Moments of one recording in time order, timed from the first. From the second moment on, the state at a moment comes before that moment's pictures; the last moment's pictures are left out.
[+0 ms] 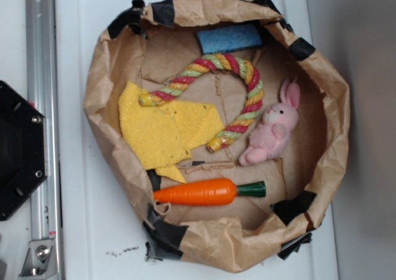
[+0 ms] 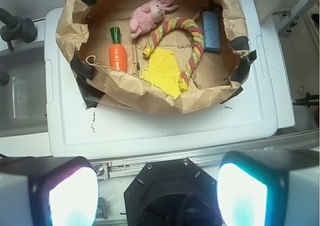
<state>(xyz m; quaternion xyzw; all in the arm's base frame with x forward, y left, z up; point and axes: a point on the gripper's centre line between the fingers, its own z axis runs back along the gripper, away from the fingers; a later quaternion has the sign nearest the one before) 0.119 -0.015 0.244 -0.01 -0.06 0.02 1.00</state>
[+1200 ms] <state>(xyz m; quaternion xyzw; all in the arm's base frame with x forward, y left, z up) 0.256 0.007 0.111 -0.01 -0.07 0.20 0.98</state>
